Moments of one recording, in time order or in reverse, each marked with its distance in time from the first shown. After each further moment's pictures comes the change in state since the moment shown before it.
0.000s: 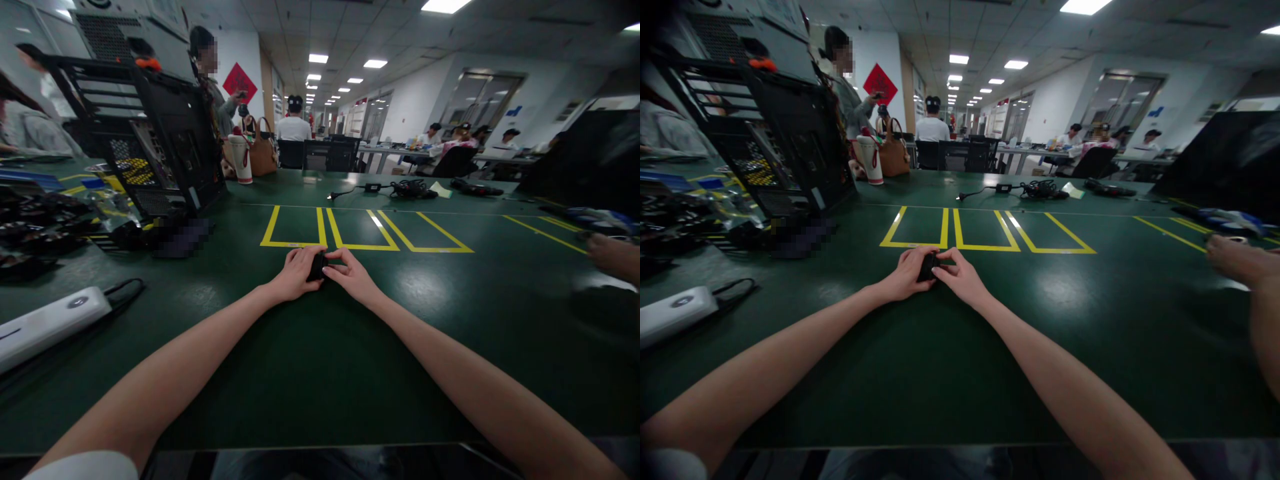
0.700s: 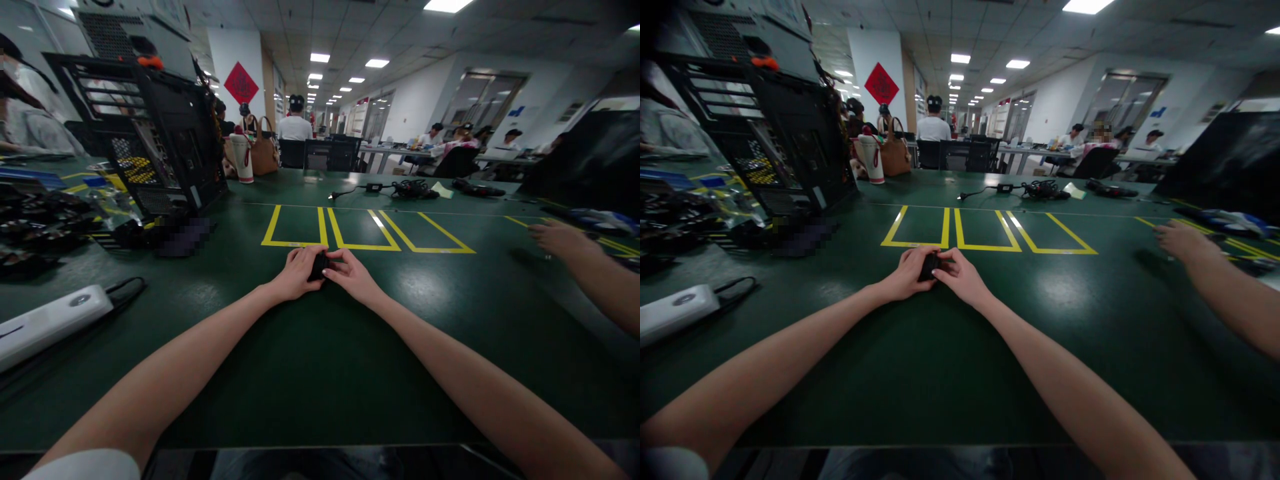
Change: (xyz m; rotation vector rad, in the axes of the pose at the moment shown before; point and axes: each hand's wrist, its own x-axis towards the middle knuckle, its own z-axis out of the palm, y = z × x) left_hand -0.001 -0.003 0.003 -0.009 0.004 0.000; right_hand 0.000 -0.002 0.000 -0.001 -0.038 0.008
